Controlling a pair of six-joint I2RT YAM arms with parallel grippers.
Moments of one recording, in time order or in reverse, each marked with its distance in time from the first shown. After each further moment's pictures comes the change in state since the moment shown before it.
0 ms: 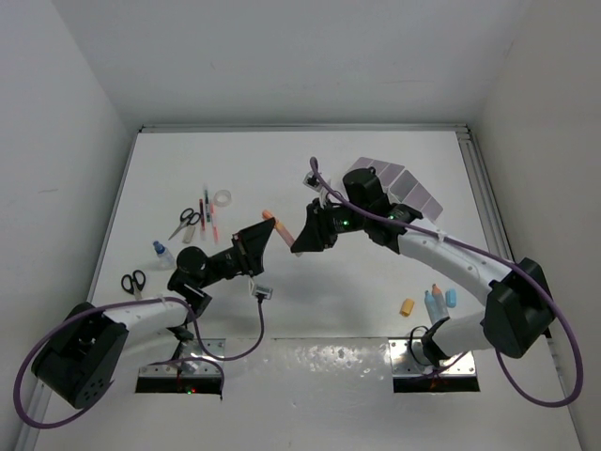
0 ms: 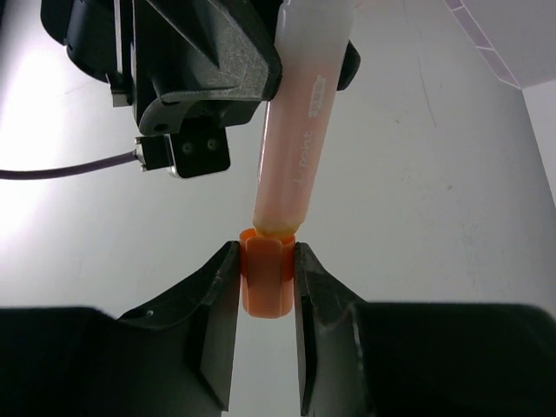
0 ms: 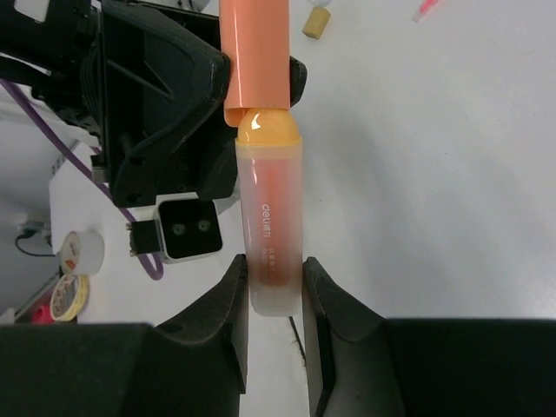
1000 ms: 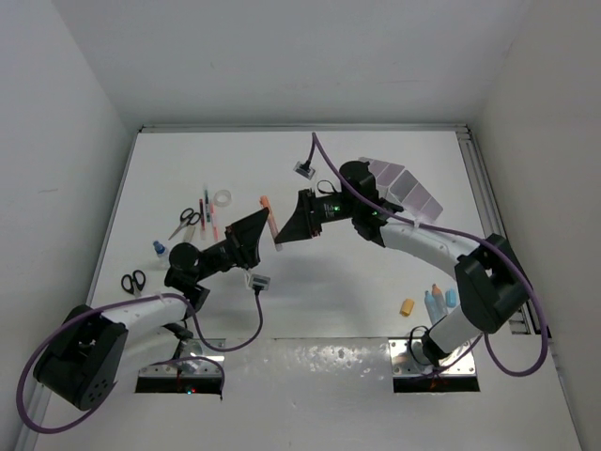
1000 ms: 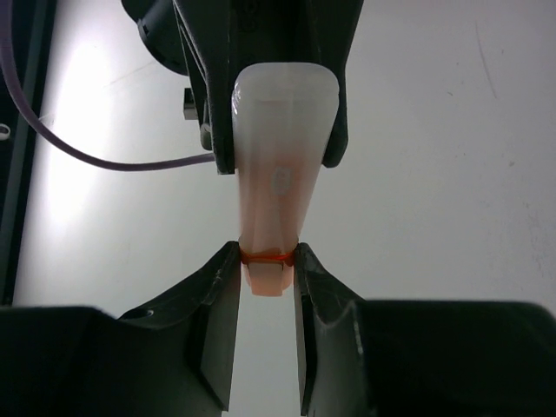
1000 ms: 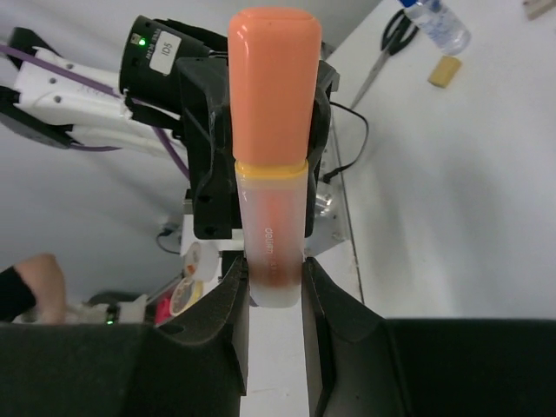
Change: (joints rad) left arm 0.063 -0.003 0.037 0.065 0.057 0.023; right arm -0.032 0.153 -0.002 0.463 -0.279 0.398
